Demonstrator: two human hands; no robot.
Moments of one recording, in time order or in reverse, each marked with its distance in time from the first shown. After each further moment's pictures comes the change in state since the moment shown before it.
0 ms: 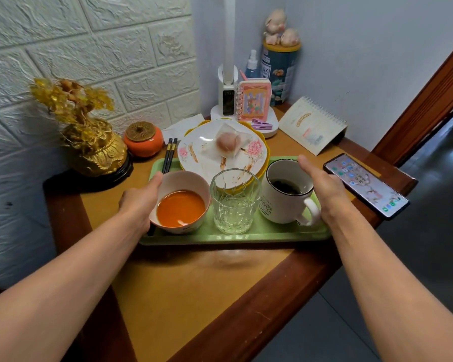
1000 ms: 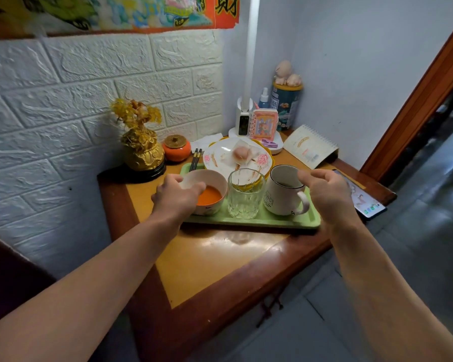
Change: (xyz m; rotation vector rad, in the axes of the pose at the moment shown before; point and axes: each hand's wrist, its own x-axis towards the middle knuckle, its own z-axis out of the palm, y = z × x) left_hand -0.112 -0.013 -0.049 0.165 -0.098 0.399; right_hand -0.114 -0.018 -0.021 -0.055 0.018 -0.324
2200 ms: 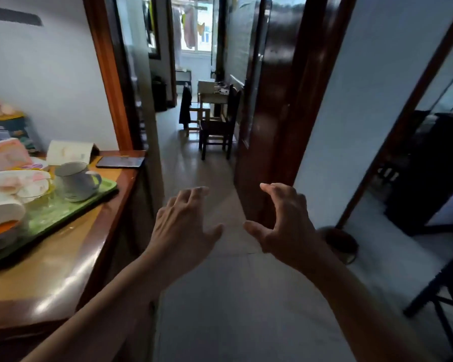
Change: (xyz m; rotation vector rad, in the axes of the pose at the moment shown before) left_hand -0.322 -0.025 -0.075 0.325 -0.861 1.413; right_hand -0.492 0.002 -0.100 -0.806 0.732 0.005
